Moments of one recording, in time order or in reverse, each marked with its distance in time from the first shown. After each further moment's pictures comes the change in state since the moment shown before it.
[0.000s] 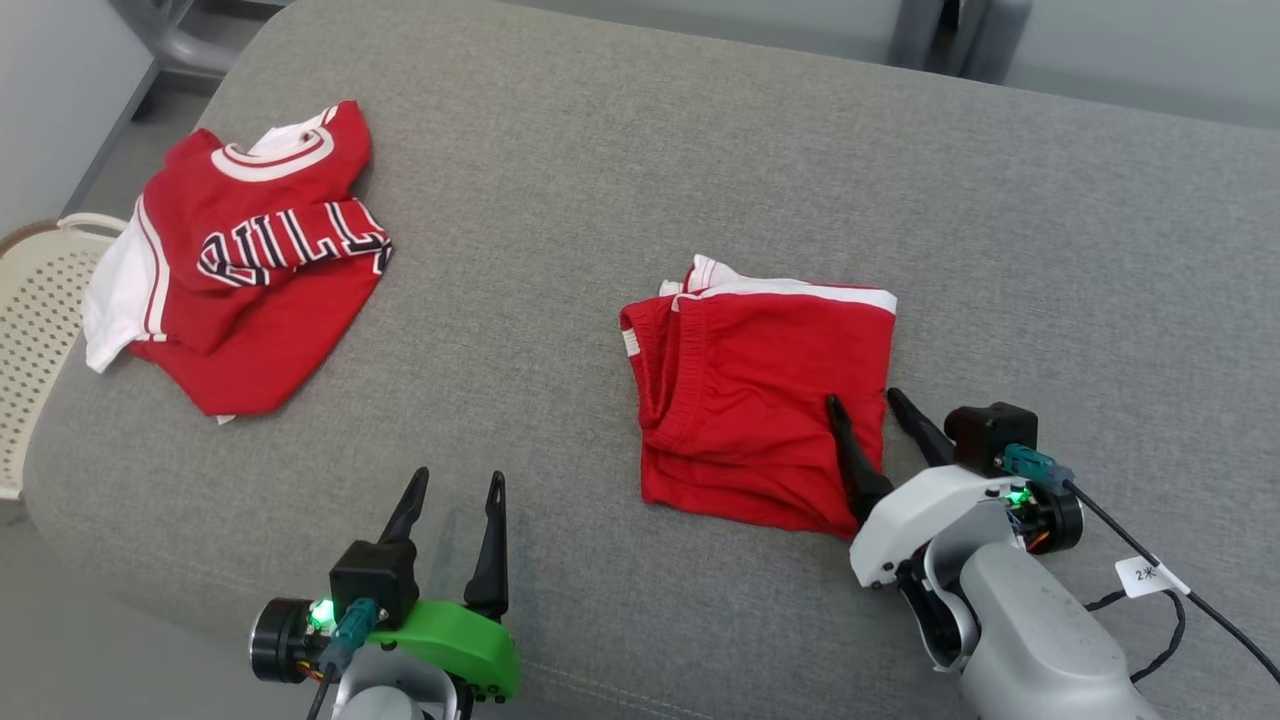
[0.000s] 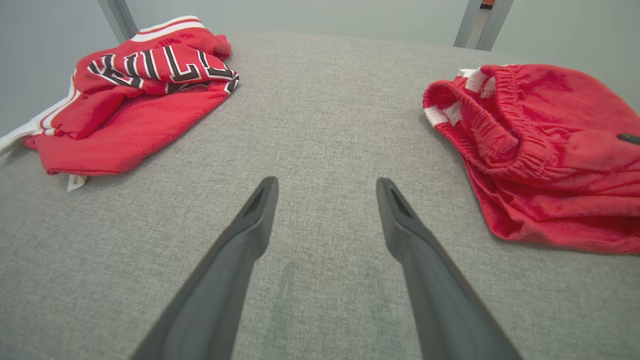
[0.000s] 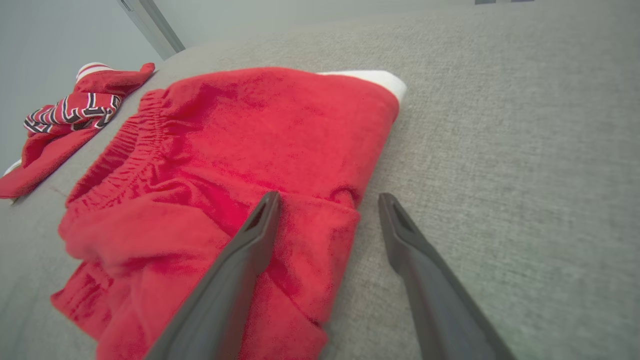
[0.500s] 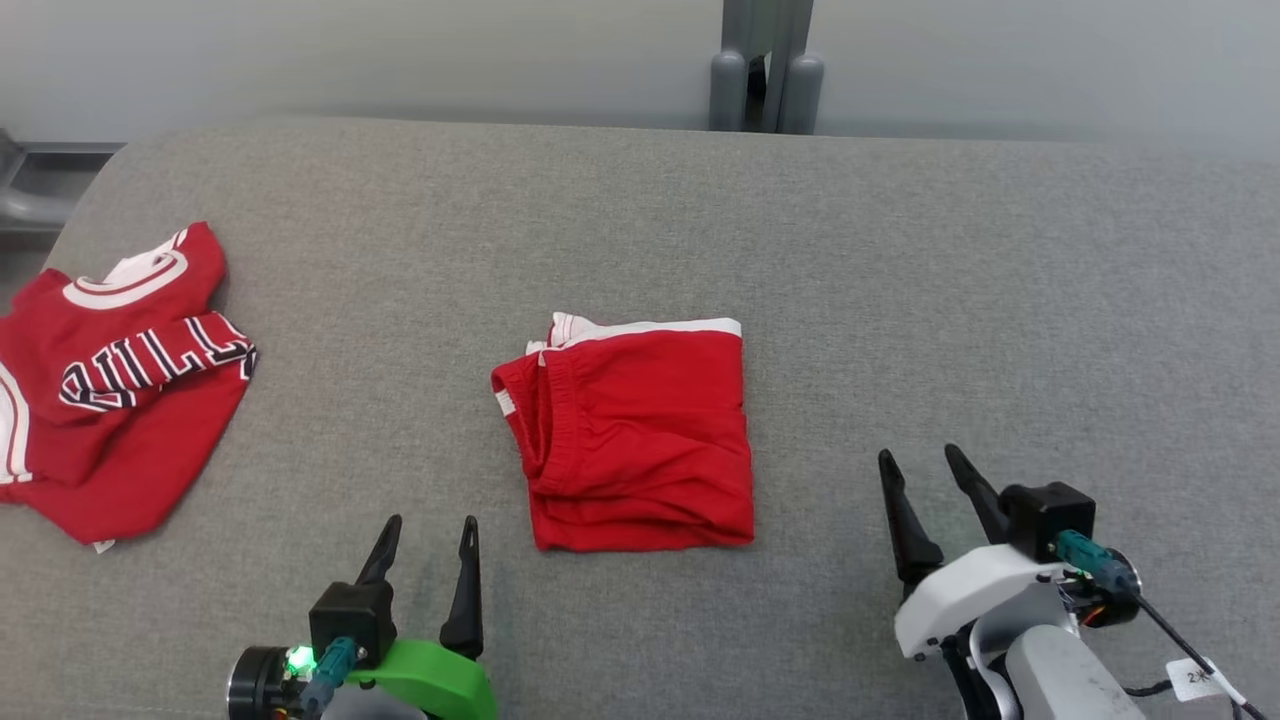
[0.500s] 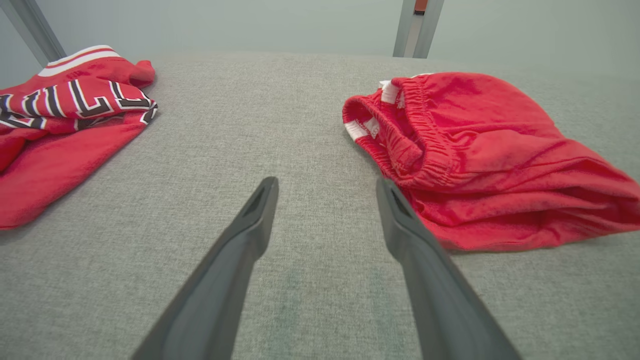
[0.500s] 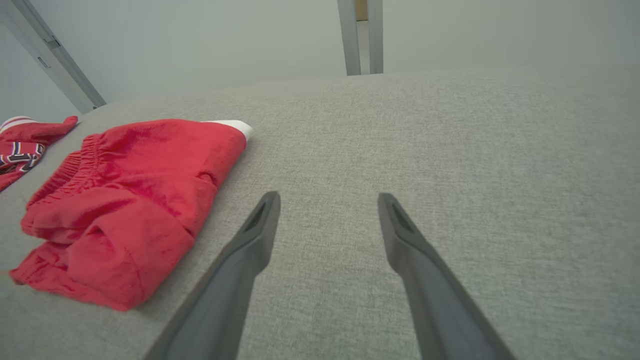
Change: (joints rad) left arm 0.069 0.000 0.070 0.016 0.038 -0.016 0.000; right arm 0.238 -0.002 -0.140 -0.237 -0.144 0.000 0.000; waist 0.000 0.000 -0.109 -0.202
